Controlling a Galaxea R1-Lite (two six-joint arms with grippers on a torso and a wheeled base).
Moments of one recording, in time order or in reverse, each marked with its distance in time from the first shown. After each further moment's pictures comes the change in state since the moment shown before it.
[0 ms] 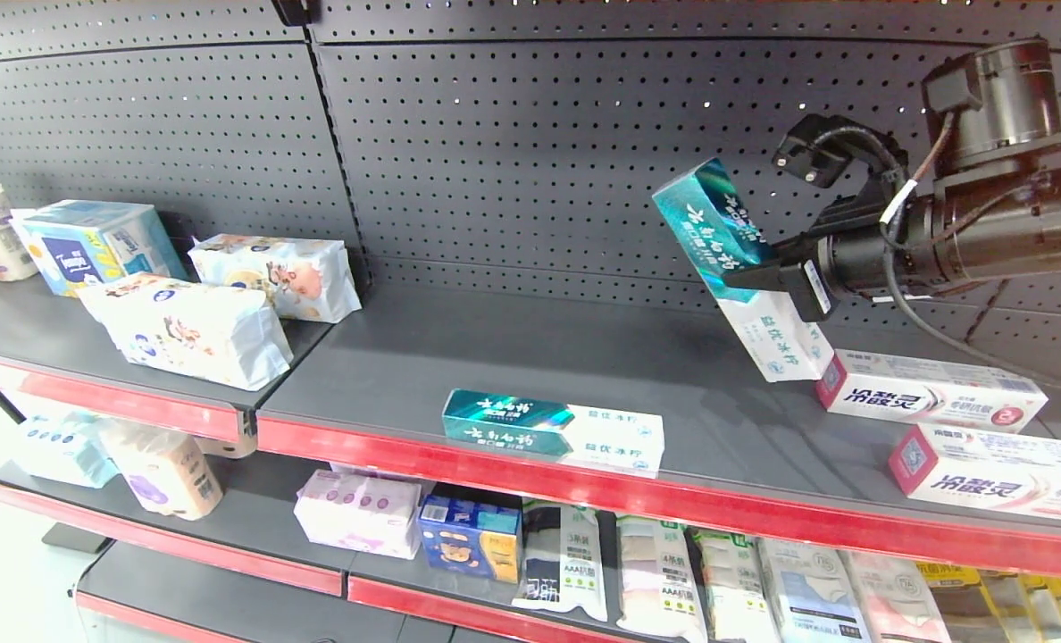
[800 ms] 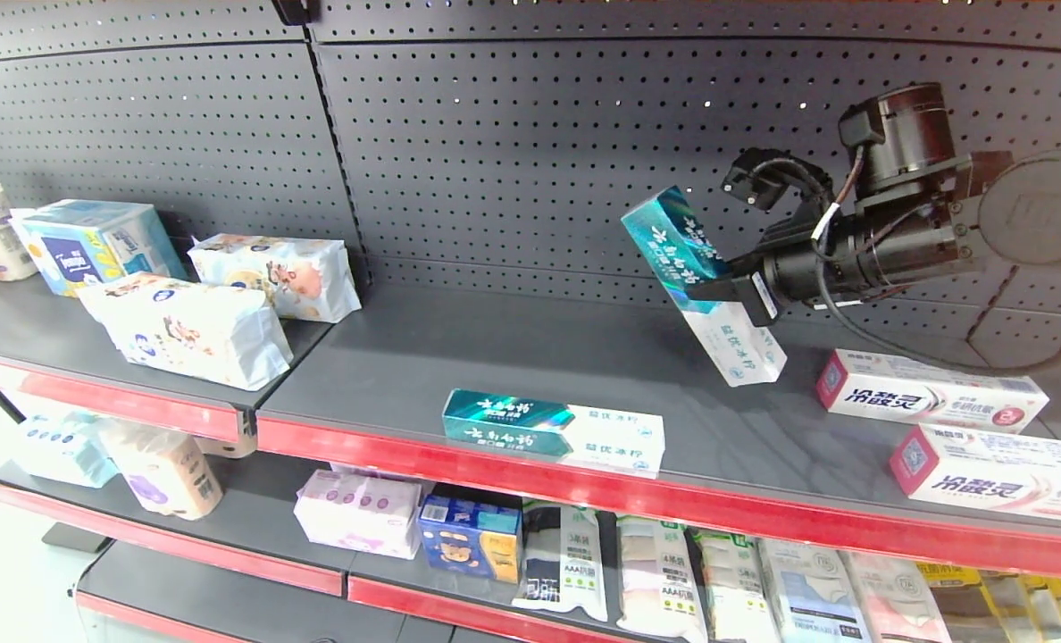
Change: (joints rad) left arm 0.000 0.000 0.000 0.000 0.000 0.000; right arm -0.007 0.145 -0.084 -0.002 0.069 -0.002
